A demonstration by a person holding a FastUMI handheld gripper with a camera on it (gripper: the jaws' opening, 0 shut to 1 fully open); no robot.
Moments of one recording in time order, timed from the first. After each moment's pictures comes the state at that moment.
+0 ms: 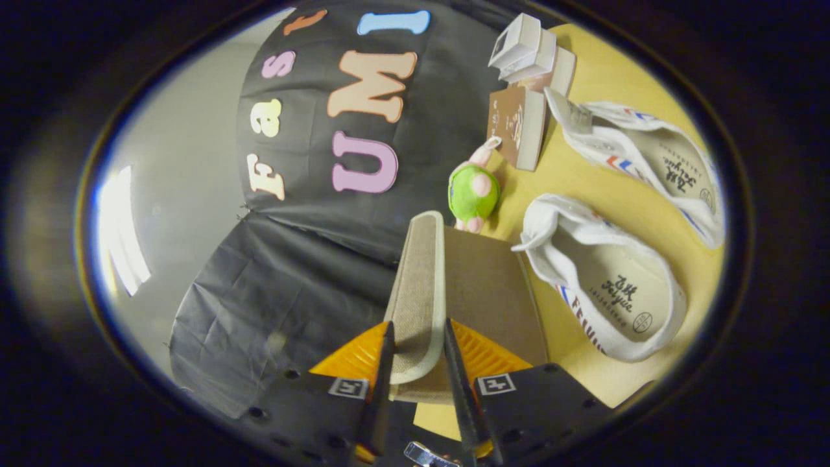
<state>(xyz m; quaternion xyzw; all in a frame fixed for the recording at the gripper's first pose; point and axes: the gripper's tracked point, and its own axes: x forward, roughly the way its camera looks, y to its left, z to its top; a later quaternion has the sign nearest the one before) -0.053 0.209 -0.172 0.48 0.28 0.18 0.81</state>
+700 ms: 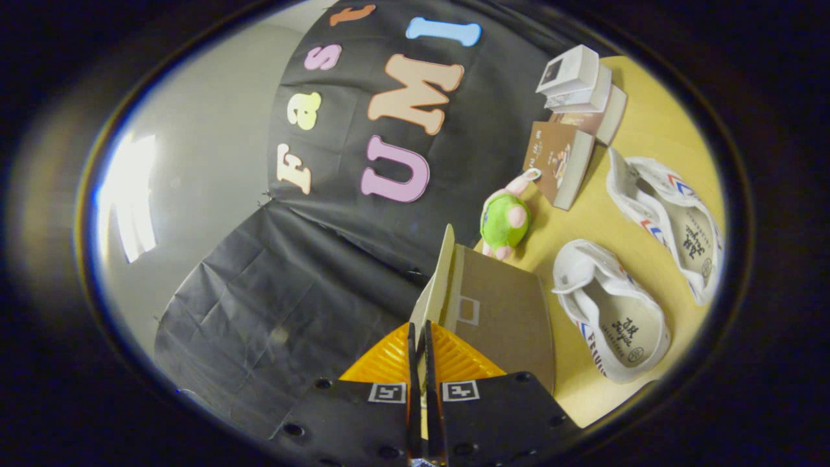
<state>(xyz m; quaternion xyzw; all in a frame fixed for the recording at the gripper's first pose) -0.050 0.226 -0.110 0.42 0.23 0.25 0.84</state>
